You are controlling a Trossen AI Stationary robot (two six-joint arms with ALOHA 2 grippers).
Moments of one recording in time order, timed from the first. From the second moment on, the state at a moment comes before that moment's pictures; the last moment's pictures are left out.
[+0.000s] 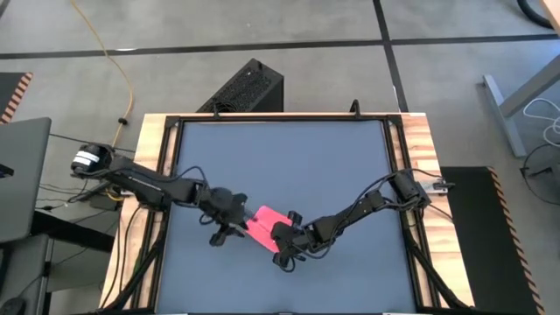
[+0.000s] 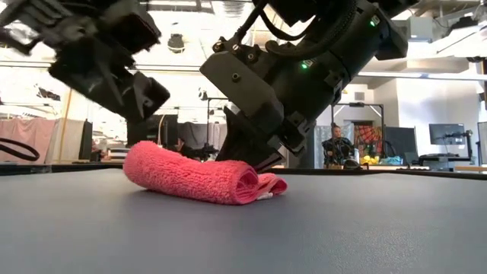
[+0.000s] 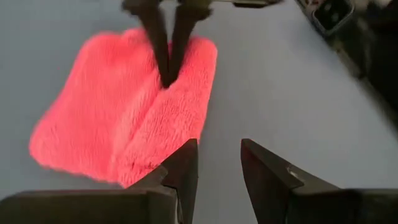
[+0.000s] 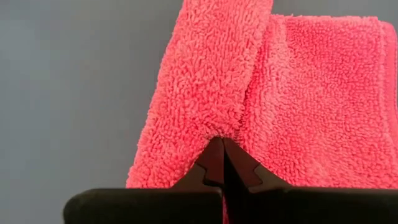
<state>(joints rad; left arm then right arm) -0.20 1.32 0.56 0.08 0.25 -0.05 0.39 2.10 1.28 -0.06 0.40 0.63</state>
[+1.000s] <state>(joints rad) -0.43 1.47 0.64 0.09 -0.19 0.41 0.39 2.10 1.28 -0.04 0.36 0.62</state>
